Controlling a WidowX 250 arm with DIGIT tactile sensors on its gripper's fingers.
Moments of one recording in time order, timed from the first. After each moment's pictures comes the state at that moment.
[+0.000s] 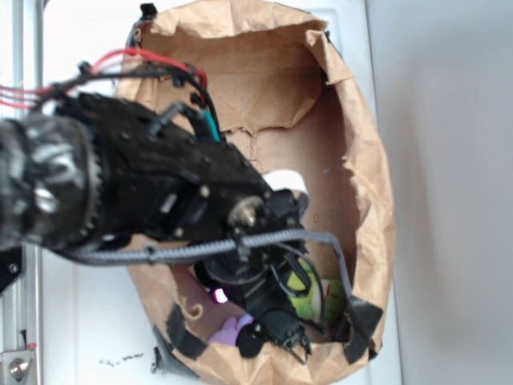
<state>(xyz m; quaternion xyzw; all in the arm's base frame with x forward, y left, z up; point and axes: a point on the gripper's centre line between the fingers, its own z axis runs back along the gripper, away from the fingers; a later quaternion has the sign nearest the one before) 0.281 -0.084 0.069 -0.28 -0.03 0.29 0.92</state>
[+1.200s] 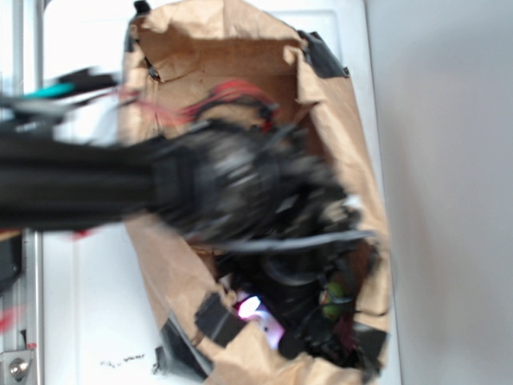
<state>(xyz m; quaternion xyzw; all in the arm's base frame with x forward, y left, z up) 0.310 -0.091 0.023 -0.28 0.08 0.24 0.93</state>
